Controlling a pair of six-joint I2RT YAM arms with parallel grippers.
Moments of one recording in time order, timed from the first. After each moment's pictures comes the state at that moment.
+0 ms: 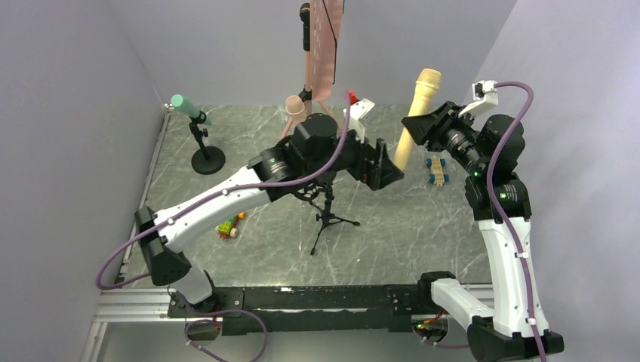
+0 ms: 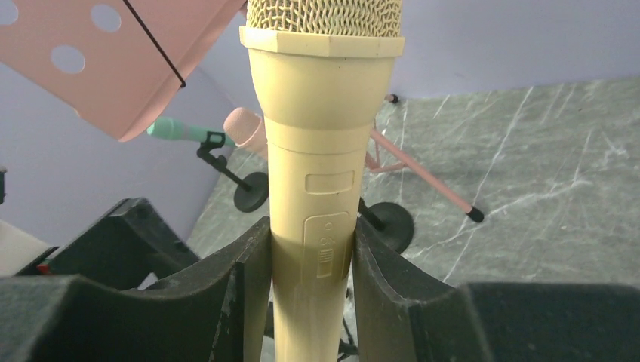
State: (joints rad) left arm -1.02 1.56 1.67 -0.26 0.22 -0.43; right arm 0.07 0.96 1.34 -0.45 -0.36 0.51
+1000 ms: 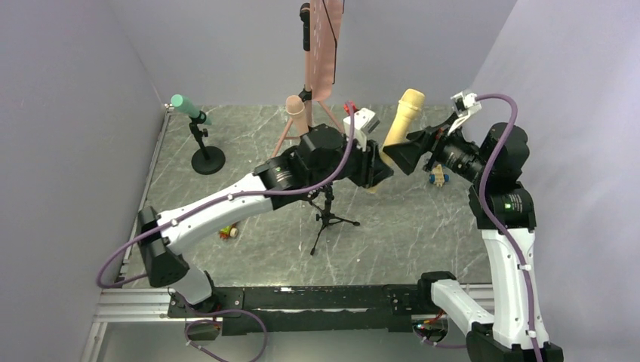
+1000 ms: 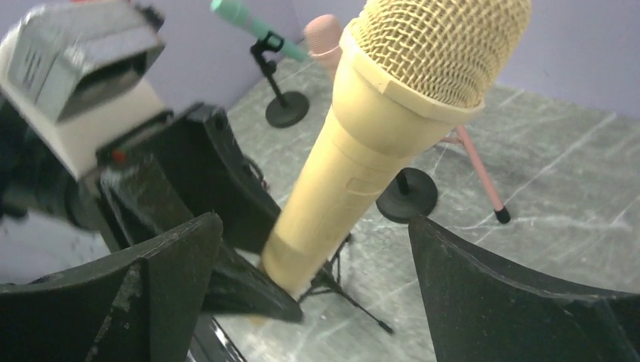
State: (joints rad) left arm -1.07 1.61 1.63 -0.19 0.06 -0.44; right arm 0.06 0.91 1.31 -0.51 -0.66 0.34
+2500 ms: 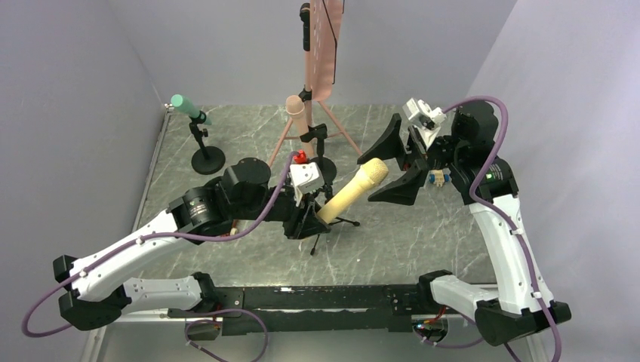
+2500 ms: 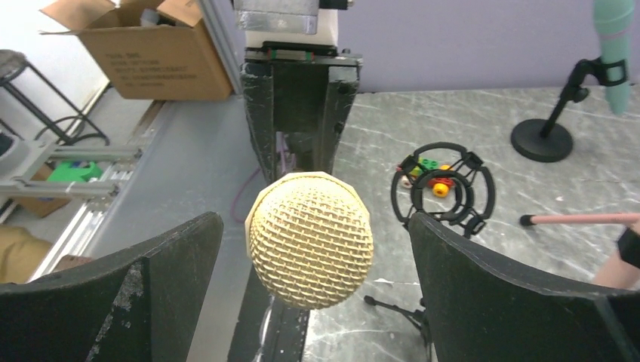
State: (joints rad) left arm -1.06 1.06 1.28 -0.56 0.35 -0.16; right arm 0.23 1.09 1.46 -0.55 -1.47 -0.06
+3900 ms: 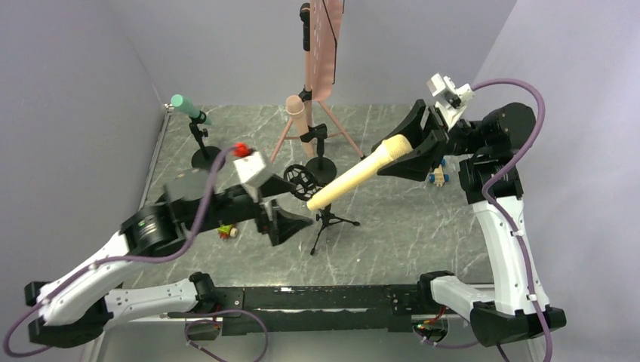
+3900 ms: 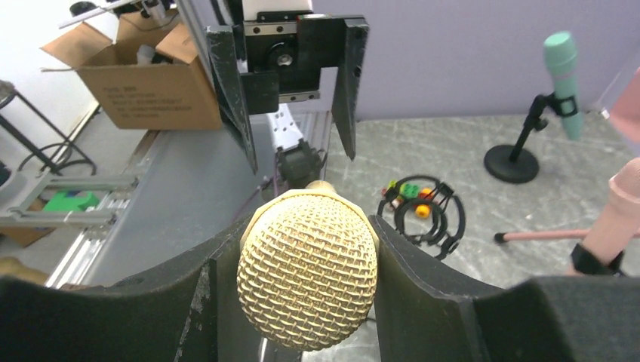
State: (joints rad) left arm -1.06 0.91 1.28 -0.52 0.19 -0.20; right arm 0.14 1.06 1.39 0.11 -1.53 0.58
